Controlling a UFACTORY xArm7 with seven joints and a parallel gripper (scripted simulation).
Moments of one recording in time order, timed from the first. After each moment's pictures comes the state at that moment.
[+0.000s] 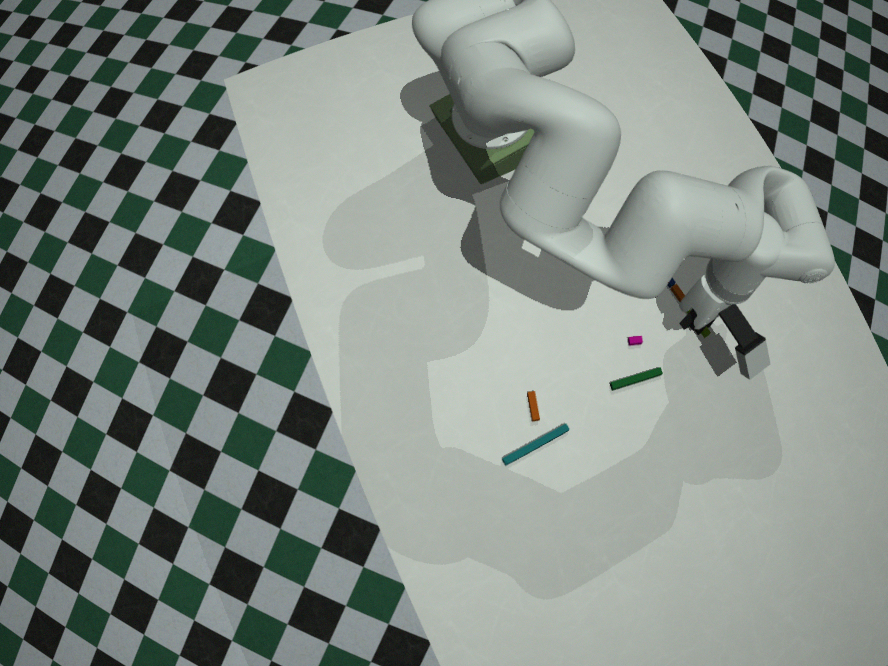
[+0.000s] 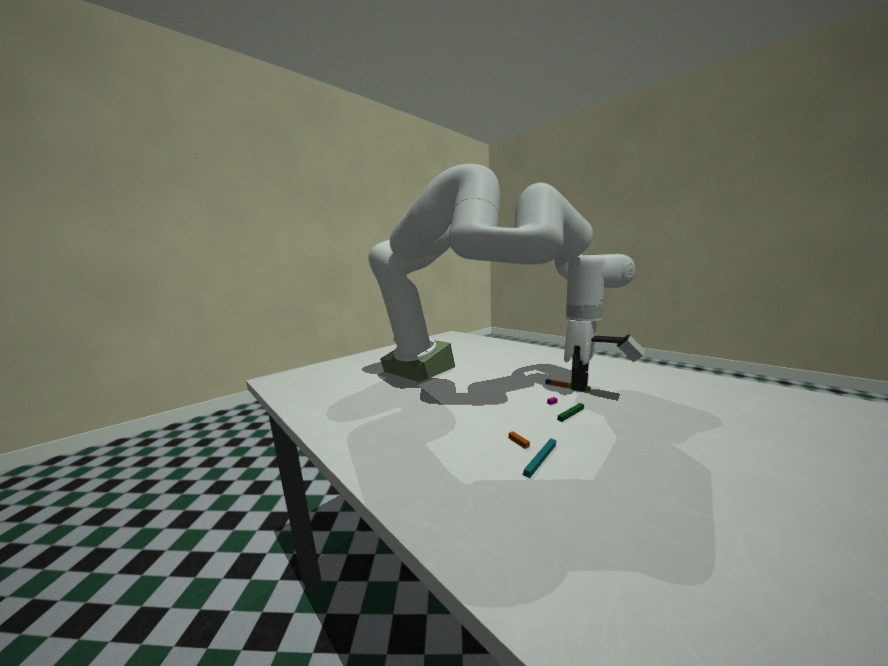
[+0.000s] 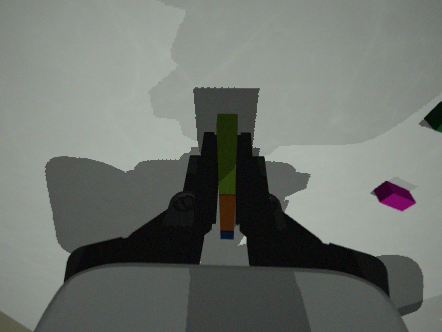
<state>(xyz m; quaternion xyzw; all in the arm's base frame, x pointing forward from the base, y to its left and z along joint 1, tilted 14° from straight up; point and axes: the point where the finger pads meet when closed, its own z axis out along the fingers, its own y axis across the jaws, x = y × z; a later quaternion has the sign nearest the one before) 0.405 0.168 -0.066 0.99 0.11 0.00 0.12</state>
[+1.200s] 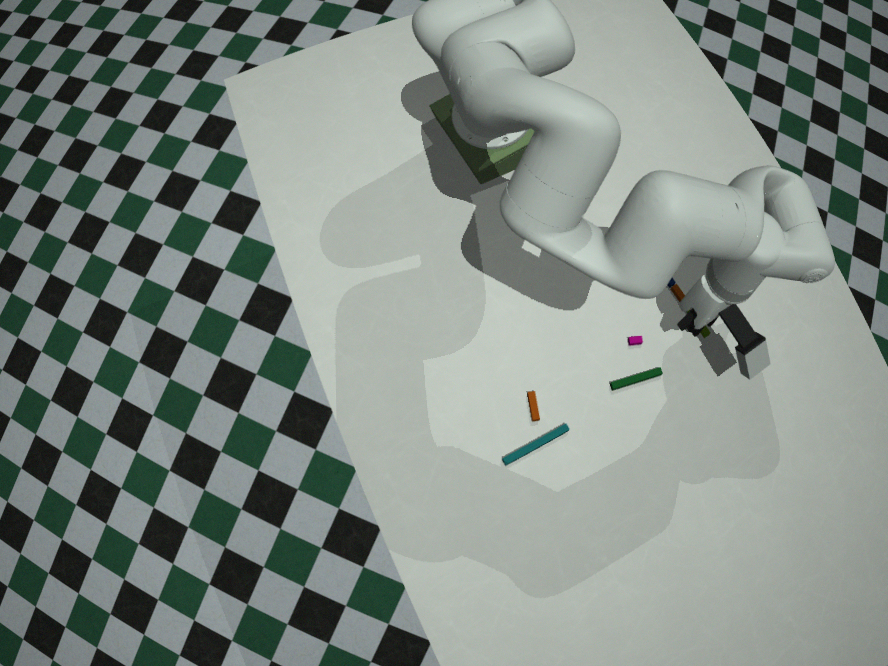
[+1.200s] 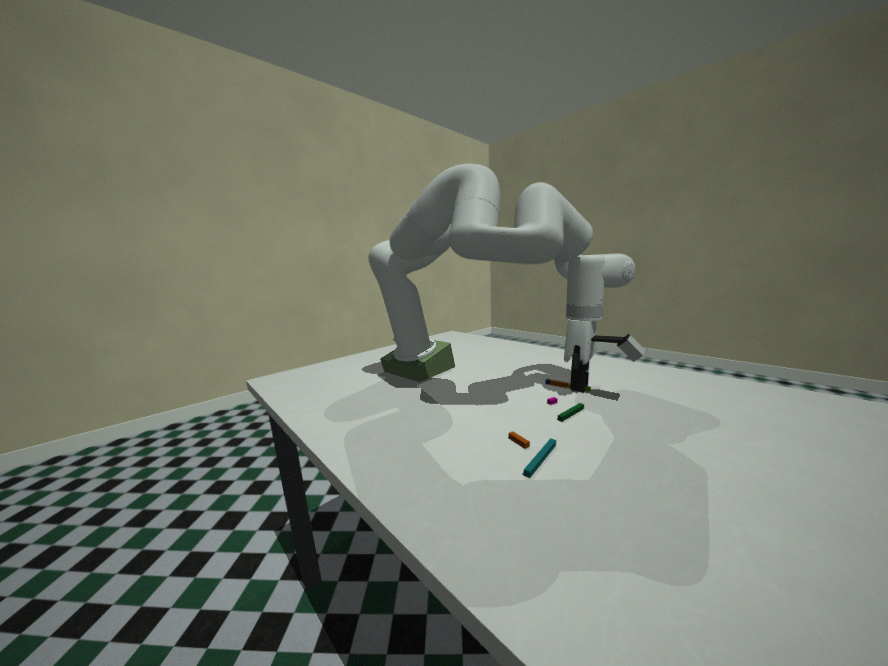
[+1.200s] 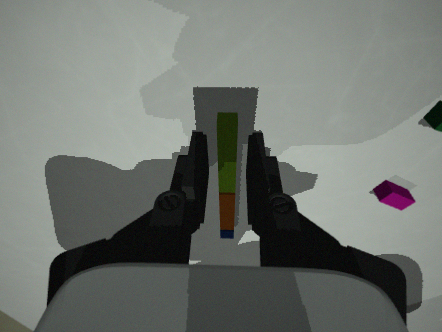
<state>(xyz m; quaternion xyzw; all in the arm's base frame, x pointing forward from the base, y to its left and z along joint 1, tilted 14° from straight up) 0.405 0.168 -0.066 0.99 0.11 0.00 0.12</state>
